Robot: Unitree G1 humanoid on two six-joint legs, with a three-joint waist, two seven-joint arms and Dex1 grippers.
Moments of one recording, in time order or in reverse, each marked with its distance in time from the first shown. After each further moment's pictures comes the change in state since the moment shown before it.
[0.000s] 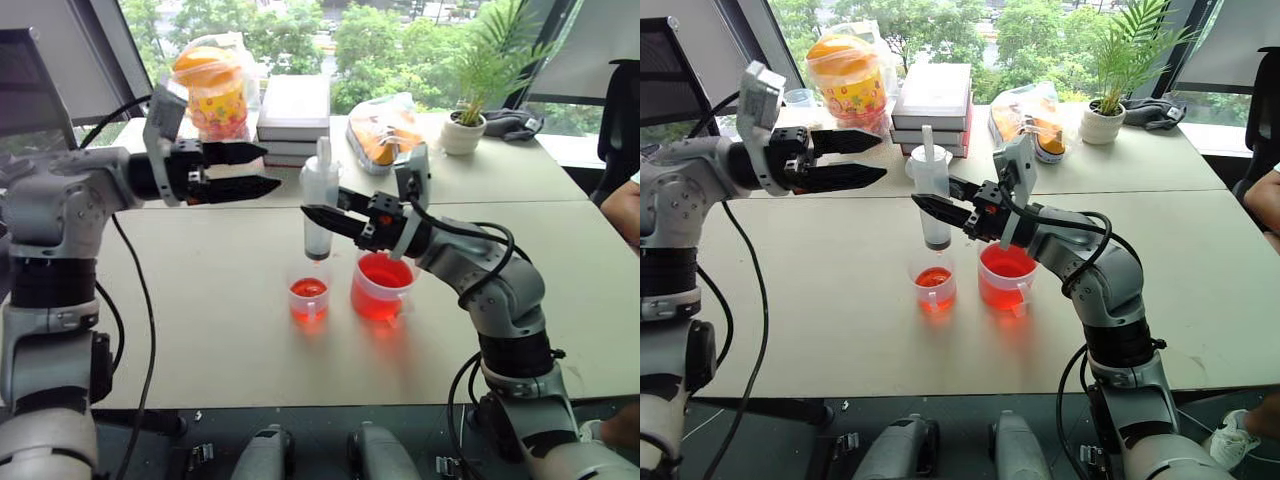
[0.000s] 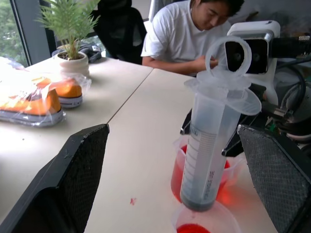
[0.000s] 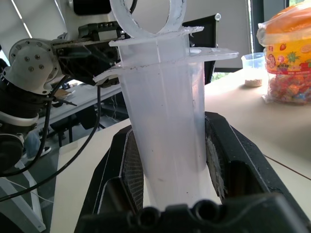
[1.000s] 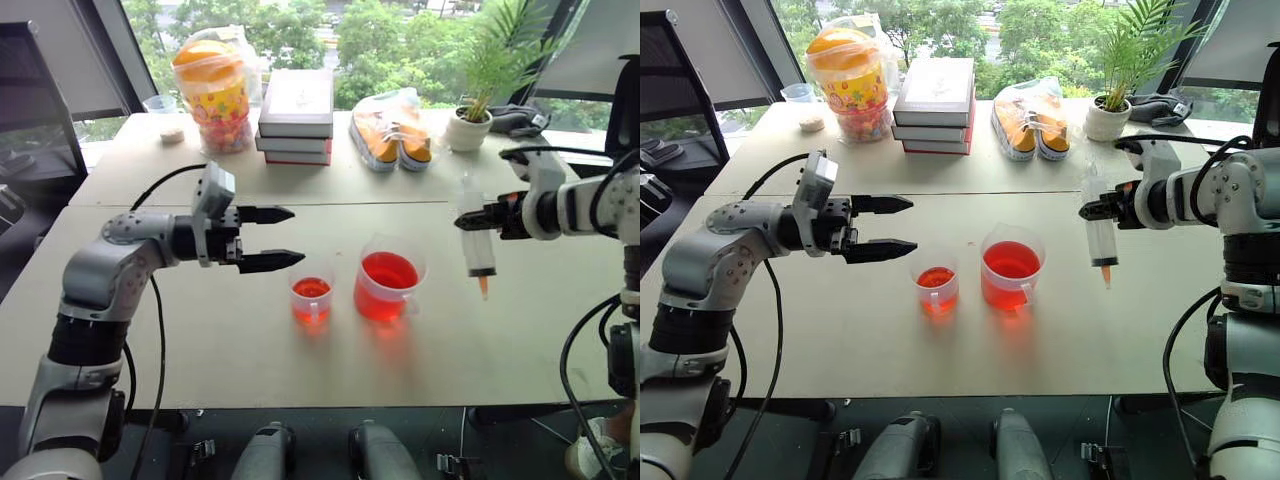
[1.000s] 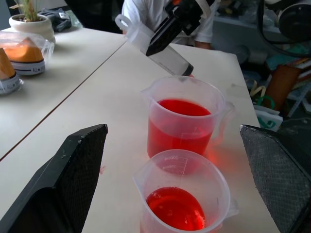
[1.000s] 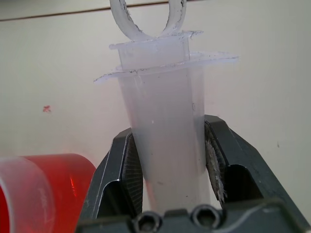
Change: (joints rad) left arm 0.256 -0.133 -0.073 -0.203 0.041 -0.173 0.070; right arm -0.302 -0.595 0.011 0.541 -0.006 0.848 -0.222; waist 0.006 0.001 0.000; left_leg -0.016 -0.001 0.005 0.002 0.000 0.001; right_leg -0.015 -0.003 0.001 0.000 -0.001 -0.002
